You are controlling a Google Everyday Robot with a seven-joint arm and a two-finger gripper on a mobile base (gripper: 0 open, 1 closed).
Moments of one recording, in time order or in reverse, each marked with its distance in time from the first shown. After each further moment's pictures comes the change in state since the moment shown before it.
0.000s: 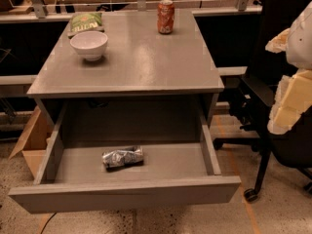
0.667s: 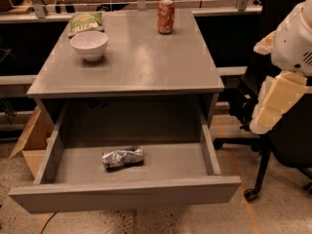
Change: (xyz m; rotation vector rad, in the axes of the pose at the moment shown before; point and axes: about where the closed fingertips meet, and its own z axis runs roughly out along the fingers) arm -0.021 0.004 0.008 -0.001 -0.055 0.028
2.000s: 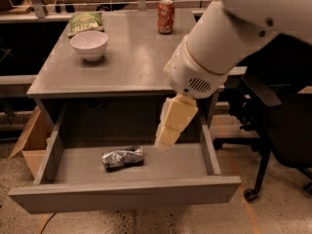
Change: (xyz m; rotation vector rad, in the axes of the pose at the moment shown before) arm -0.151 0.065 0.073 -0.145 -0.207 -0.141
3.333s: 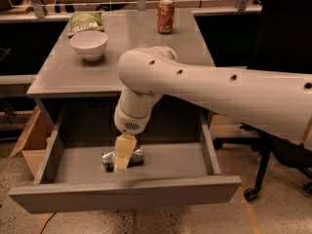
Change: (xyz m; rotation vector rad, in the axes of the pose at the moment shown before) arm -0.025 -0.006 0.223 -0.205 0.078 -0.080
